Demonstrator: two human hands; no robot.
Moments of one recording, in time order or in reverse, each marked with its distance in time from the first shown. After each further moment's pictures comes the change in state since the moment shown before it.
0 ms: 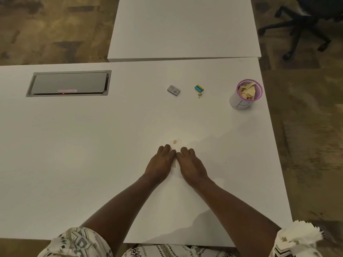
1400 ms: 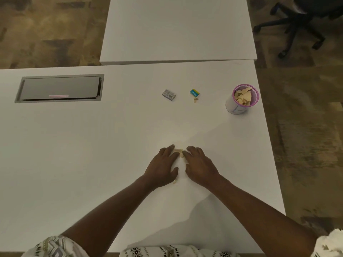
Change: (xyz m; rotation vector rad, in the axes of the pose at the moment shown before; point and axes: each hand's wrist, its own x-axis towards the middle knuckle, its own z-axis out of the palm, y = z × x) left_hand 0.020 0.002 -0.011 -0.079 -0.079 0.085; right_hand 0.012 0.057 -0.008 0.190 -0.291 0.021
